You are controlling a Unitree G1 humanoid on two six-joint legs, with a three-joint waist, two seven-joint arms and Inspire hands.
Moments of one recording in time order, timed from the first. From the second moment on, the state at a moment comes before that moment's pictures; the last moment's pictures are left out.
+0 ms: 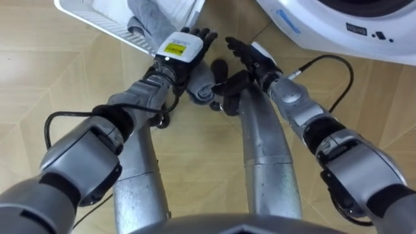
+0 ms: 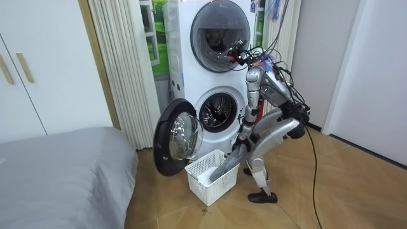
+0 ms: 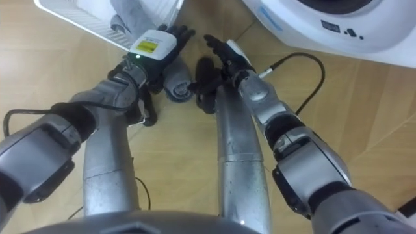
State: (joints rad) left arm -0.68 0.20 -0.76 1.14 0.82 -0.20 0.34; right arm -0.60 -0.18 0.54 1.09 0.17 -0.20 0.05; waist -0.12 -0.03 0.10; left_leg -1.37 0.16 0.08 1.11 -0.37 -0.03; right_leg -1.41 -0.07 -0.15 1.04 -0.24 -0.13
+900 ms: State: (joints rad) left arm -0.64 0.21 -0.83 1.14 0.82 -0.21 0.20; right arm -0.50 -0.14 0.60 1.24 0.68 -0.23 0.12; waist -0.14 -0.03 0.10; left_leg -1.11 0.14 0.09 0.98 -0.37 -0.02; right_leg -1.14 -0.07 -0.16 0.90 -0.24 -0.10
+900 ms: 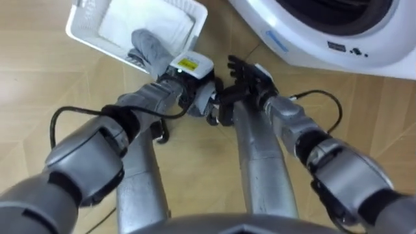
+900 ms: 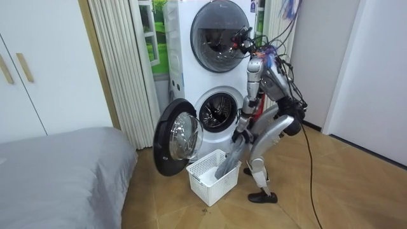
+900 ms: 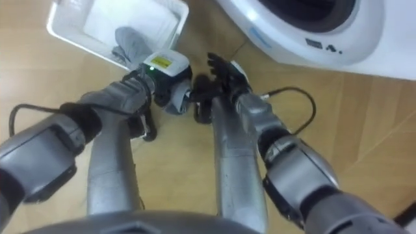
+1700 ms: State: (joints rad) left arm -0.49 0.20 -0.48 1.00 0.45 -0.27 0.51; right arm -0.41 -0.21 0.45 1.28 0.68 -0.18 0.18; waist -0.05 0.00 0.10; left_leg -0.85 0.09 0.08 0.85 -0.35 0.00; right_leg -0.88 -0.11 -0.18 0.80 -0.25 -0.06
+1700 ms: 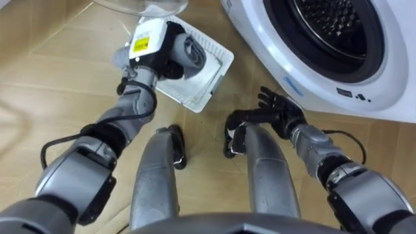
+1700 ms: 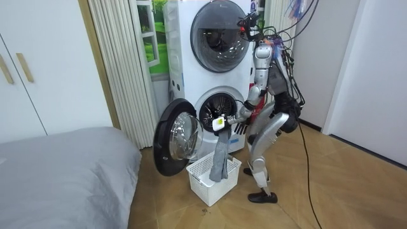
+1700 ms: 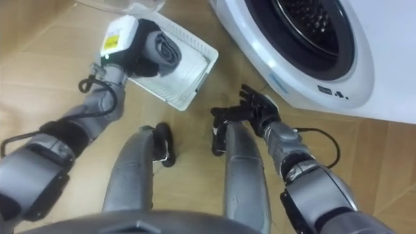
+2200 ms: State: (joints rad) left arm -0.34 0.14 -0.60 0.88 -0.40 -0.24 -0.03; right arm -0.40 -0.15 0.44 1.20 0.41 -0.15 0.15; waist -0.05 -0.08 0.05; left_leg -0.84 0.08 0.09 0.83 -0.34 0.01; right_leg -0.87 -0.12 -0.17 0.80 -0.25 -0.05
